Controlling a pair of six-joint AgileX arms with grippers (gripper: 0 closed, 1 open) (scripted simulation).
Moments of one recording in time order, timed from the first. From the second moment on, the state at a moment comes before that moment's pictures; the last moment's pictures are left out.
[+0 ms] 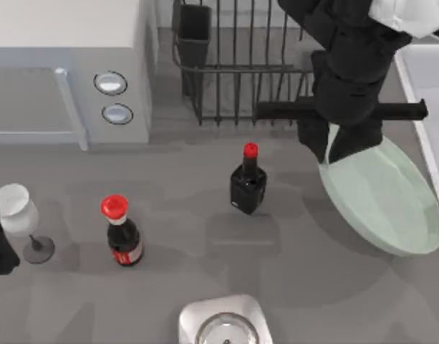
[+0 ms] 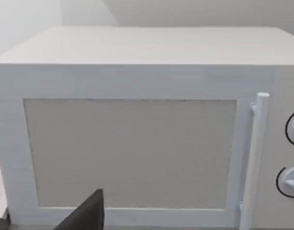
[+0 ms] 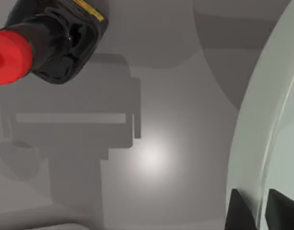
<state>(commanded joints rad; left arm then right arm) 0.00 0.00 0.00 0.00 0.00 0.00 0.56 1.99 1.81 -1.34 0.02 0.58</state>
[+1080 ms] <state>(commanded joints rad) 0.00 0.00 0.00 0.00 0.00 0.00 0.44 2.09 2.37 -1.77 0.02 0.47</state>
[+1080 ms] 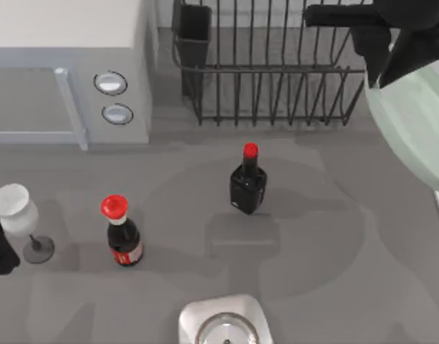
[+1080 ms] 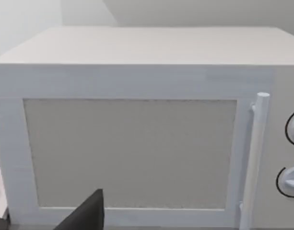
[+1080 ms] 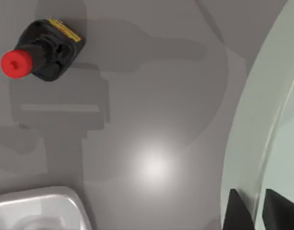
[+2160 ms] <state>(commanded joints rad) 0.00 0.00 0.00 0.00 0.00 0.00 -0.08 2.71 2.90 -1.76 0.01 -0.06</state>
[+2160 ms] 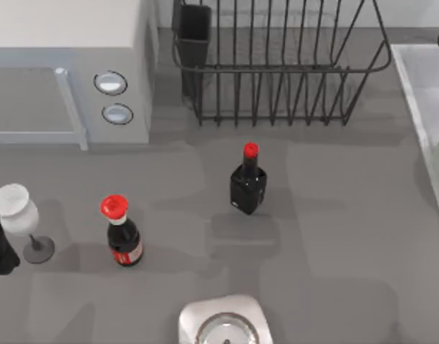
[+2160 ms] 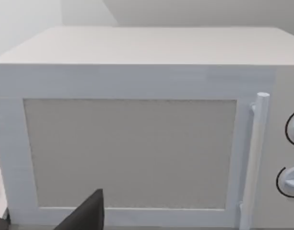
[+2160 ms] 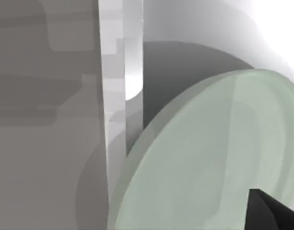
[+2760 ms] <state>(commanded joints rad) 0.00 0.00 0.00 0.00 0.00 0.00 -0.08 2.71 2.90 -1.76 0.01 -0.06</state>
